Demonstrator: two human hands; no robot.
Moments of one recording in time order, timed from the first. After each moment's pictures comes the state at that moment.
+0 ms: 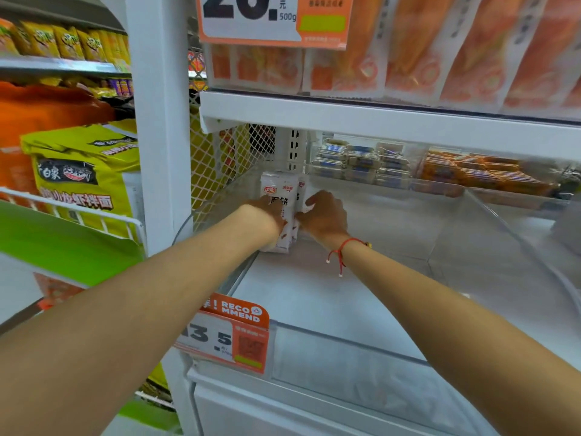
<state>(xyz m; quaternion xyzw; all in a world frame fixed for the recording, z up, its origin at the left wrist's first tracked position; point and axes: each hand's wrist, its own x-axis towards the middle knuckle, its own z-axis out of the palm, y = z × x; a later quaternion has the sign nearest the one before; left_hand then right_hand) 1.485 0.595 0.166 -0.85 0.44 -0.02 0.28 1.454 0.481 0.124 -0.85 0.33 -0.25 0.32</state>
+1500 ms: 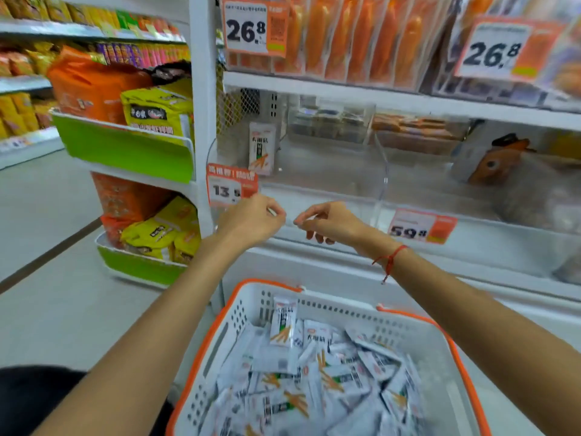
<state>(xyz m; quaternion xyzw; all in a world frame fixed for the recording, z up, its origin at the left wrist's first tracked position) 1.268 0.764 0.146 -0.87 0.39 0.08 -0.29 1.167 0.625 0.146 -0.87 0.21 -0.08 0.44</state>
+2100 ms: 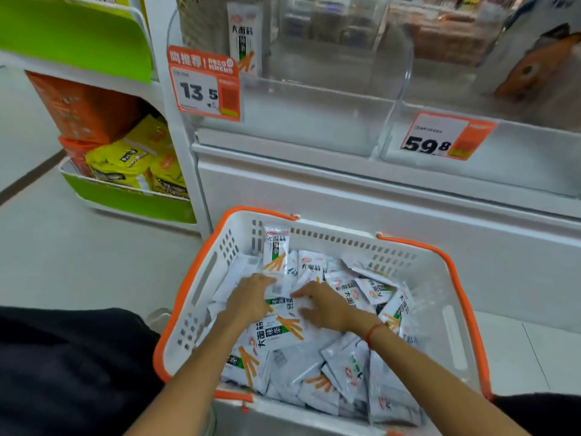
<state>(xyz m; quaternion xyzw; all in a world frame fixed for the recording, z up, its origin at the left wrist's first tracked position) 1.202 0.793 -0.132 -0.87 0.37 0.30 -0.13 1.072 0.655 -0.121 -0.92 0.18 0.17 0.31</state>
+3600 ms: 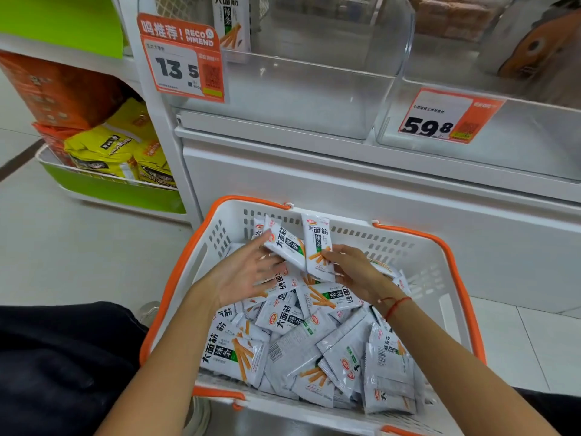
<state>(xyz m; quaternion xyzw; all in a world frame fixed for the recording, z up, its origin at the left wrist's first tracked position) 1.219 0.790 -0.086 -0.48 0.06 0.64 -0.60 1.072 0.619 -0.084 -0.53 0.43 -0.05 0.73</state>
